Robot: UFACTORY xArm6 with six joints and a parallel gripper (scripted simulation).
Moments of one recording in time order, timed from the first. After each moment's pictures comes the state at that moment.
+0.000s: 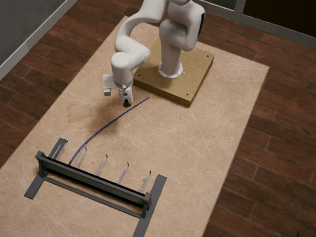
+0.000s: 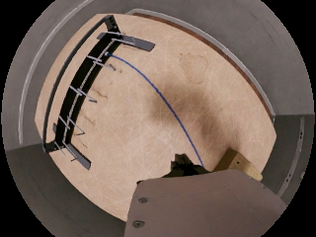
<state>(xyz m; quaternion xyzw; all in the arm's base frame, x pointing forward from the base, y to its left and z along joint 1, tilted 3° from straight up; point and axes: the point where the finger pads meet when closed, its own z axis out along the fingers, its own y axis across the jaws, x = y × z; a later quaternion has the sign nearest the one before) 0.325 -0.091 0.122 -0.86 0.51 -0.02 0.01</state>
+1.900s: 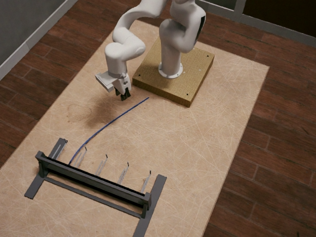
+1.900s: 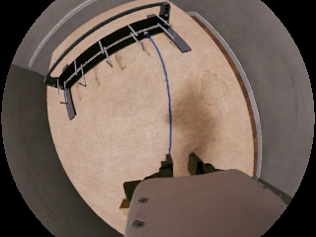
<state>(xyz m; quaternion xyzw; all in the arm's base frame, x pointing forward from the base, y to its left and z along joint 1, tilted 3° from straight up) 0.290 -0.132 0.120 -0.97 0.26 -0.03 0.01</state>
